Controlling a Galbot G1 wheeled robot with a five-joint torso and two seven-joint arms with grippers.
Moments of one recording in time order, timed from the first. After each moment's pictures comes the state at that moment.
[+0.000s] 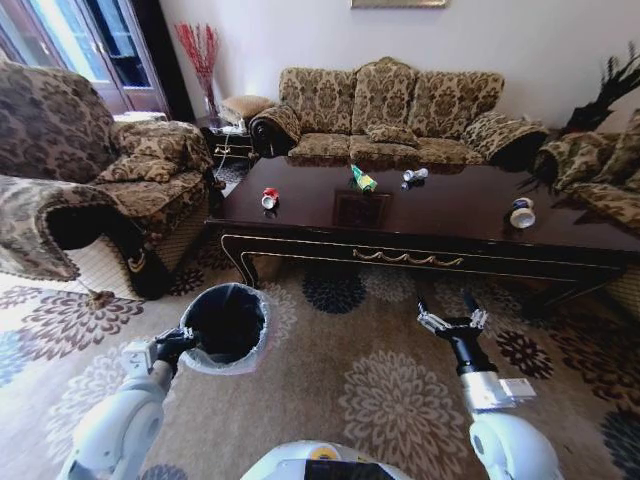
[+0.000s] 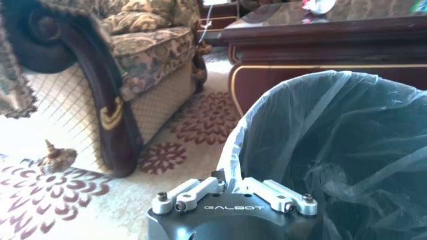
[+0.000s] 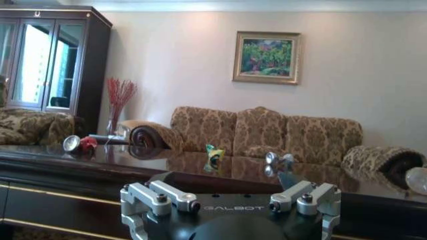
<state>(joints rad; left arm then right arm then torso) 1.69 -1.22 -0.88 -2.34 -0.46 0.61 -0.21 -1.67 1.33 0.72 2.25 0.23 0.11 -0.05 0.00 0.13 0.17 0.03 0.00</state>
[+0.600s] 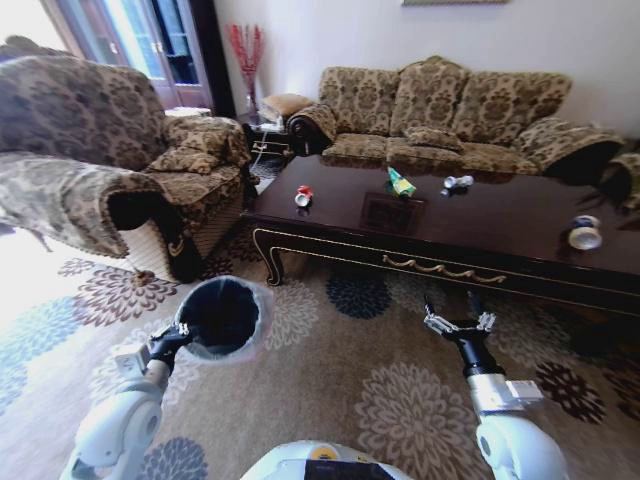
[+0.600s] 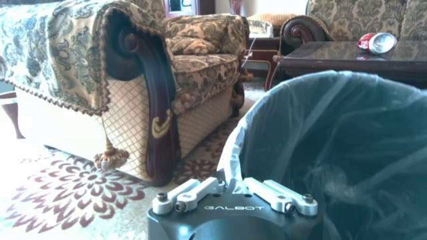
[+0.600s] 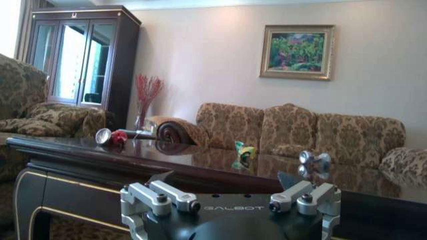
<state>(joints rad) 1.68 -1.24 -0.91 -2.27 -0.48 0.43 -0.13 -1.69 1.32 0.78 2.21 0.25 0.13 -0.05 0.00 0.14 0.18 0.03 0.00</state>
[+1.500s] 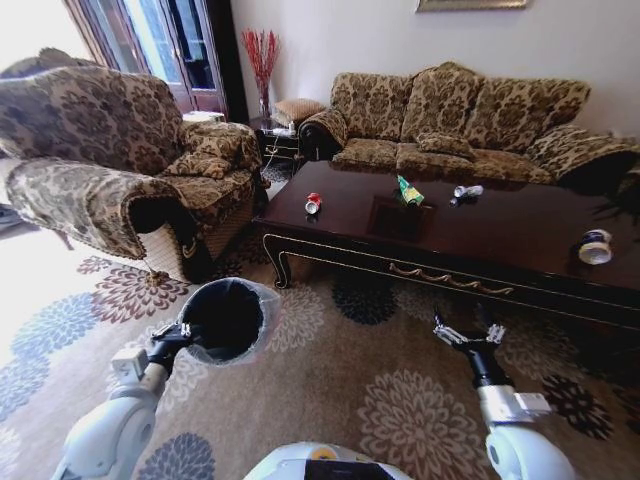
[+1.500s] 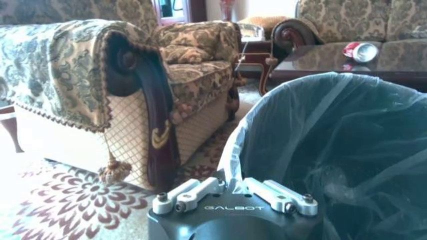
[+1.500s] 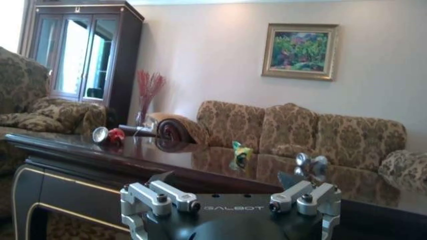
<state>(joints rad) 1.73 -1.23 -0.92 -2.29 -0.46 0.40 -0.09 -1.72 1.30 0.82 2.16 0.27 0.18 -0.09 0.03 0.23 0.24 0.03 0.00</state>
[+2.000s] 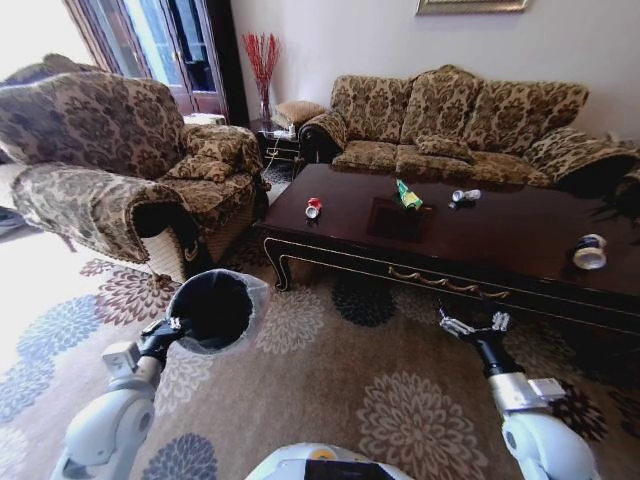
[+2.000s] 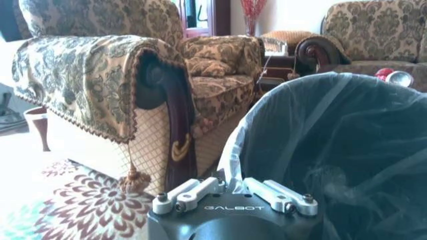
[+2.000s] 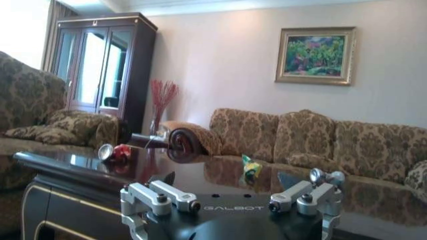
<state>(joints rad) 1.67 -1.24 -0.94 -2.26 -0.50 0.40 -0.14 -1.61 1.22 0.86 2.11 0.37 0.12 -0.17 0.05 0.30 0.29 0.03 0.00</state>
